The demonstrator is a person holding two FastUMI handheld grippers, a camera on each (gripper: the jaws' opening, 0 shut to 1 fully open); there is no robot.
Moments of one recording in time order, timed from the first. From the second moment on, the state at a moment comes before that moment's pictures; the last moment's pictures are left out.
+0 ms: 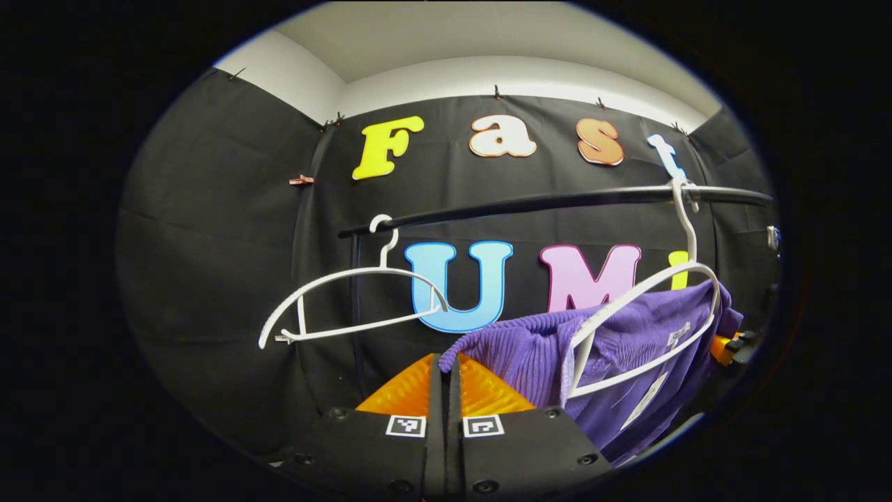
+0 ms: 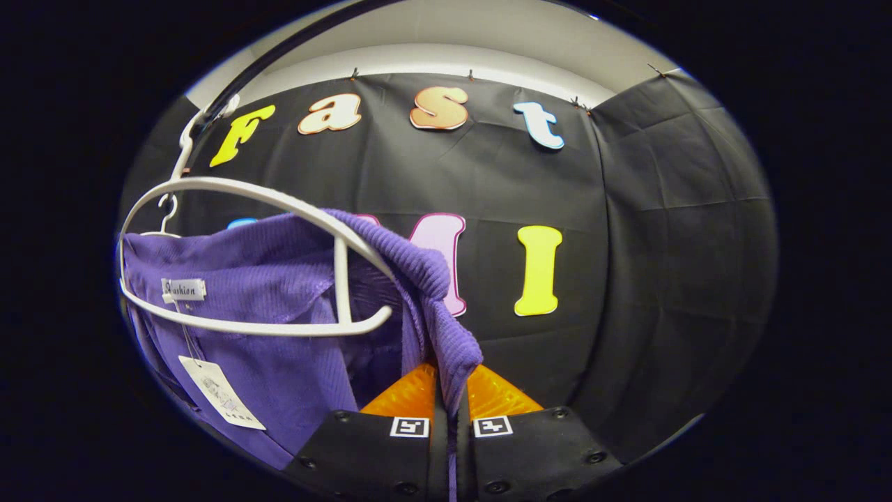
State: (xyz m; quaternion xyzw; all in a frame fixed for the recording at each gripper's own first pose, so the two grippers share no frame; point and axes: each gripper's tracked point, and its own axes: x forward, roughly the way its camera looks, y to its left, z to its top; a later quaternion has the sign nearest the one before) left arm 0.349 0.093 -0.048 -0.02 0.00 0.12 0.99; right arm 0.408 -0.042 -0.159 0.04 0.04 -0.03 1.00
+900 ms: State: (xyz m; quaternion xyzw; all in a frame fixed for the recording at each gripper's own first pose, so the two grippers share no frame) left arm 0.386 0.113 -0.018 -0.05 -0.03 0.10 0.99; right arm 0.477 -0.082 -0.106 0.26 -0.05 -0.04 0.96
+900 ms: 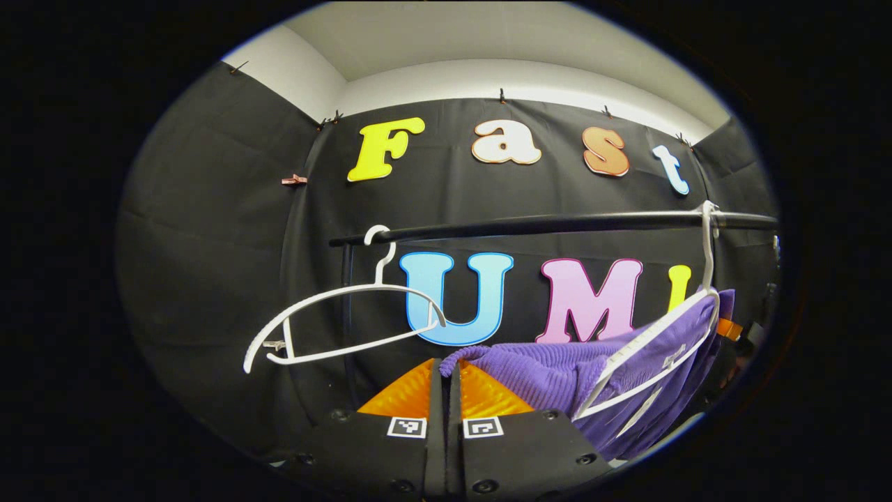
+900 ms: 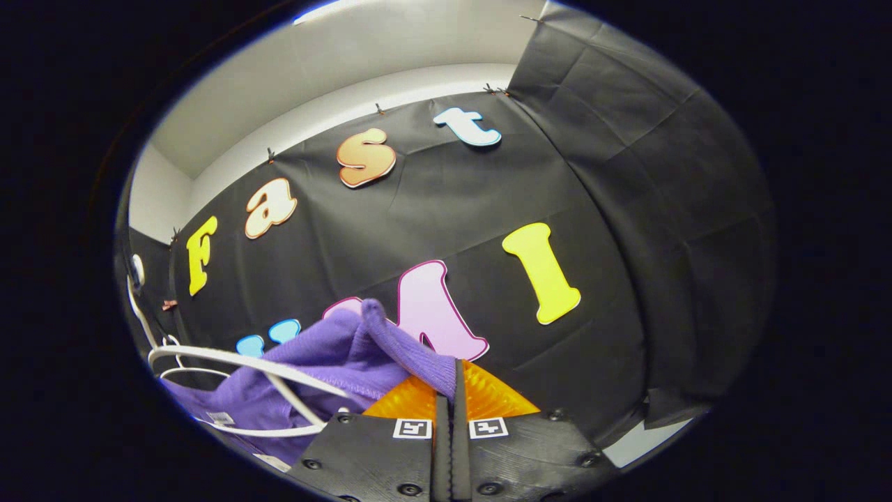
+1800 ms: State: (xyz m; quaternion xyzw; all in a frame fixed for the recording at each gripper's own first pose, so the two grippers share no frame) left arm 0.357 0.064 -0.152 -0.09 0.06 0.04 0.99; right arm 0.385 0.016 -0.240 0.29 0.12 0.07 0.95
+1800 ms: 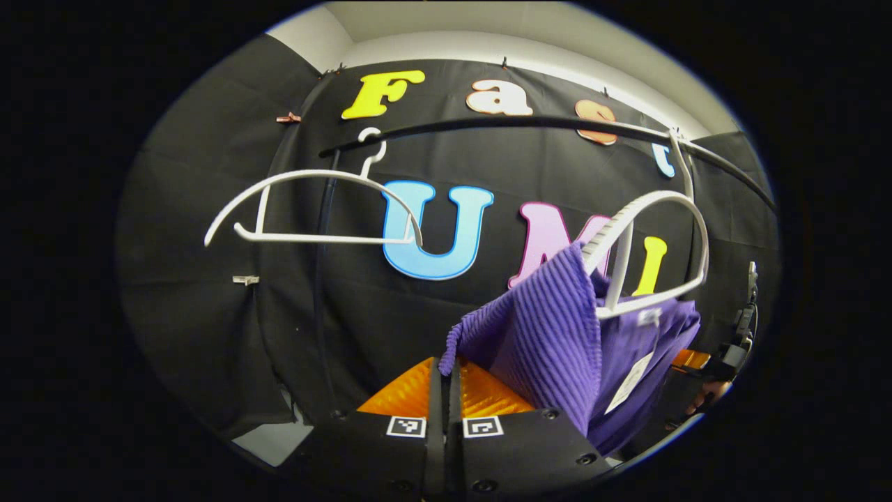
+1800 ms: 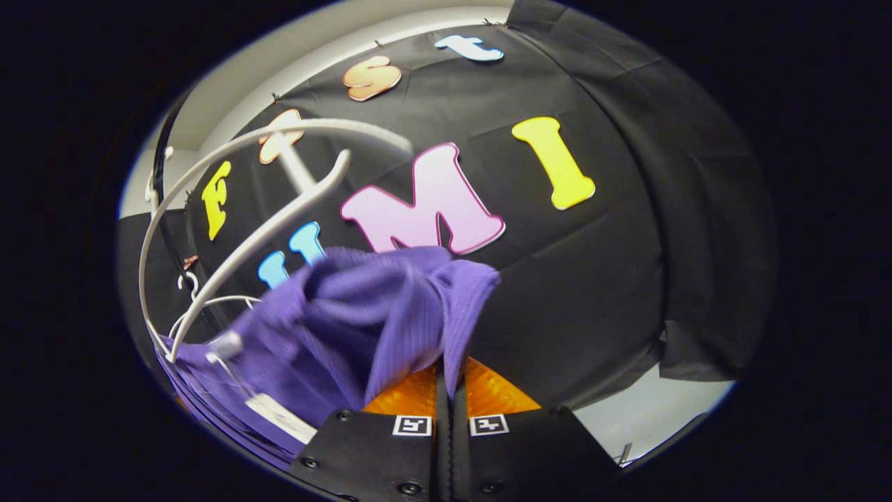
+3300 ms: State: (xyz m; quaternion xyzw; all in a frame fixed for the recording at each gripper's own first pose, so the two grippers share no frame) left arm 0.276 -0.055 -0.456 -0.10 0.30 -0.04 0.95; right arm 0.197 0.098 -0.505 0.18 0.39 0.12 0.90
